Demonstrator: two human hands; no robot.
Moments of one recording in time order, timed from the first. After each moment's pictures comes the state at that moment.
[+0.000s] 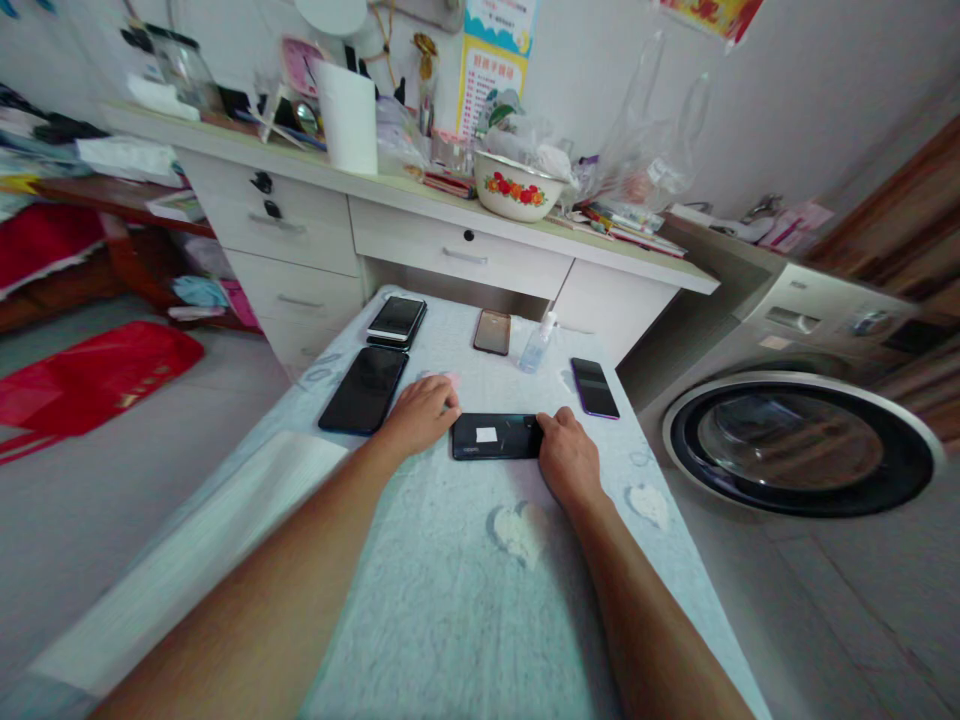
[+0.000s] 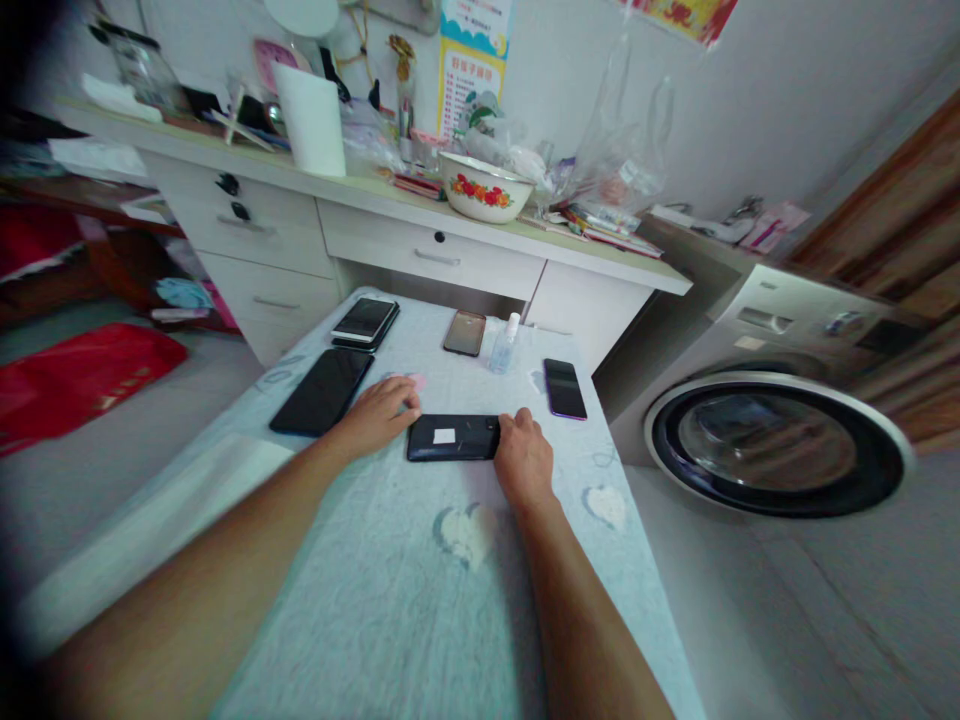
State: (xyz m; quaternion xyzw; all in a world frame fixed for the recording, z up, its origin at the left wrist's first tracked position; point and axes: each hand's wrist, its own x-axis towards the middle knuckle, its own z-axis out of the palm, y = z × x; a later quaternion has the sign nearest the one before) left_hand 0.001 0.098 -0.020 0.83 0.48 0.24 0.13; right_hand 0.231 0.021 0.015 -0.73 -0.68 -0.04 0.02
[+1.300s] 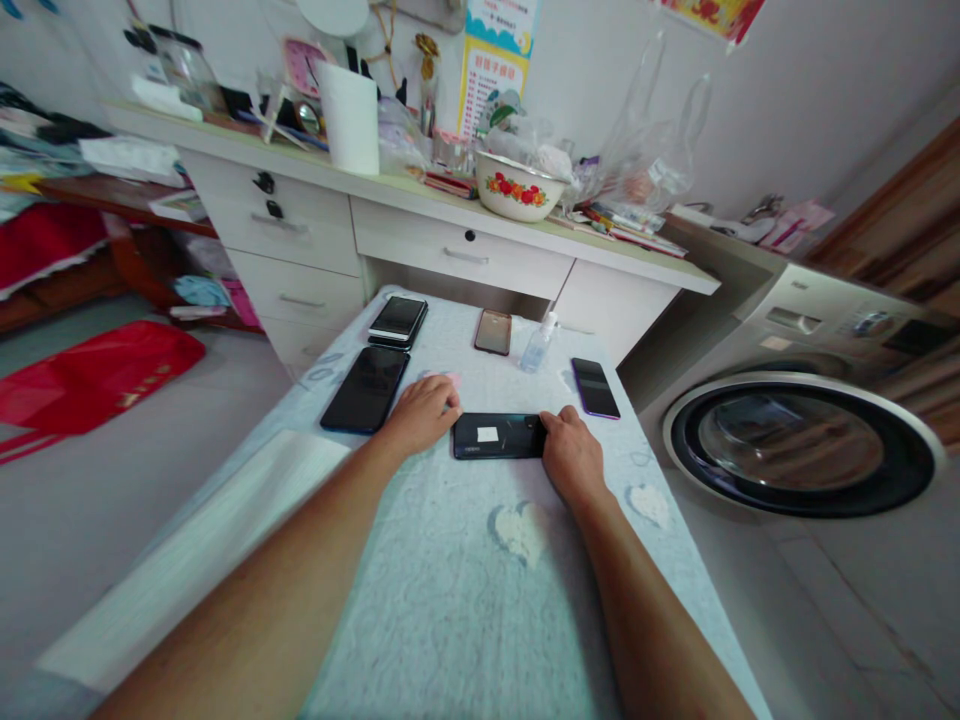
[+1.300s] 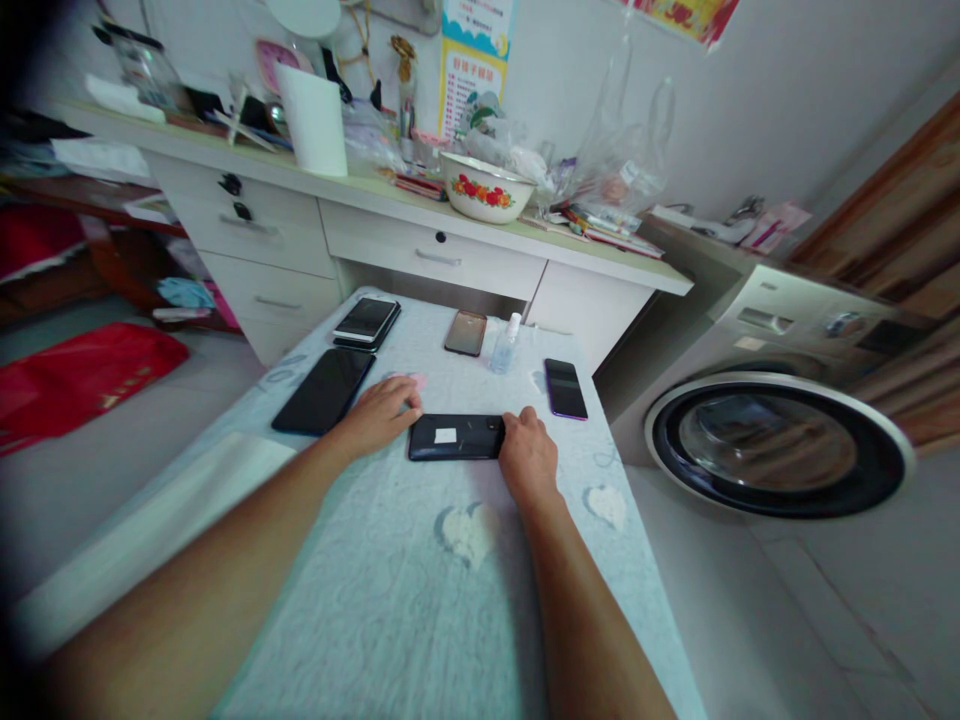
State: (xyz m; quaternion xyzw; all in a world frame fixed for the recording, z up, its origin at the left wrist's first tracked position) left_hand 0.000 0.099 -0.022 0.83 0.48 0.25 0.13; right_hand 0.237 0.025 0.014 -0.73 -0.68 -0.04 0.01
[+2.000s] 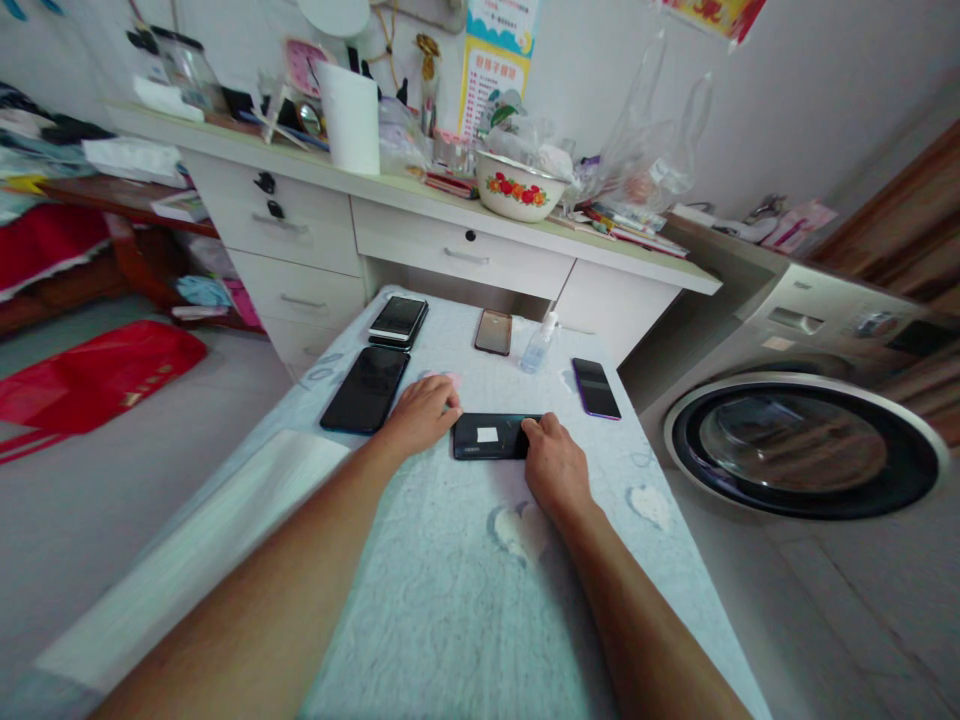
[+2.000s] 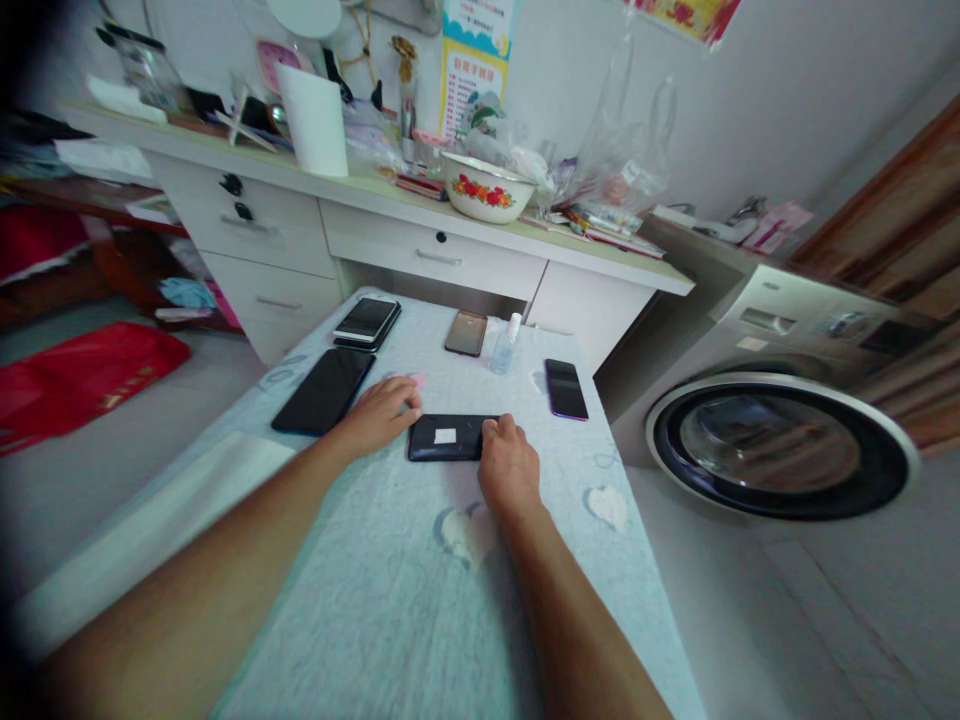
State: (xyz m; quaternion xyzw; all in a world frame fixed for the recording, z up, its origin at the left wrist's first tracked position) left_hand 0.001 0.098 -0.021 0.83 0.48 0.25 0.13; right_hand 0.210 0.011 0.018 -0.71 -0.71 -0.02 0.01
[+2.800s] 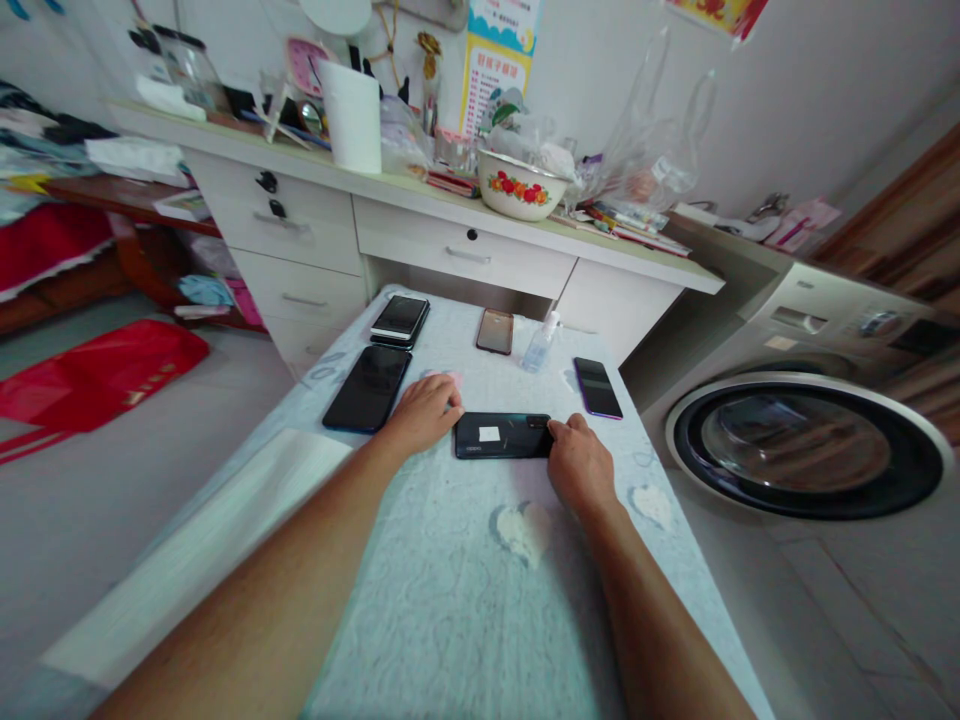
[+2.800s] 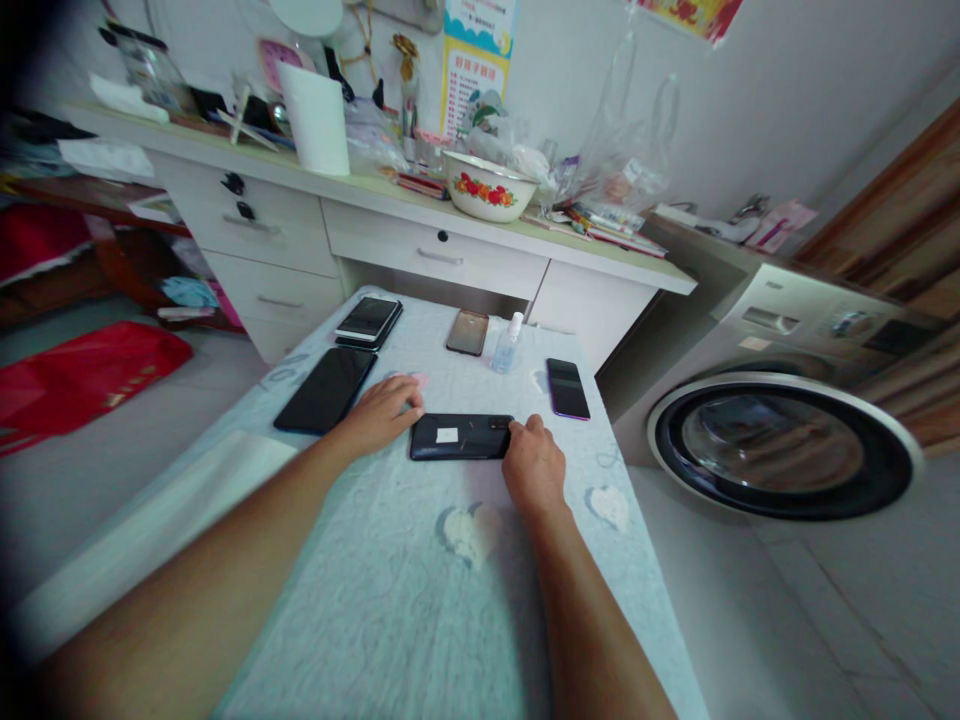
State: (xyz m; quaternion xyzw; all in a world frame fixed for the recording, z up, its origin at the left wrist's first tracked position) left_hand 0.000 0.098 -0.020 0.83 0.48 0.25 0.13; right_hand 0.236 0.012 0.023 -0.75 -0.66 -0.02 0.00
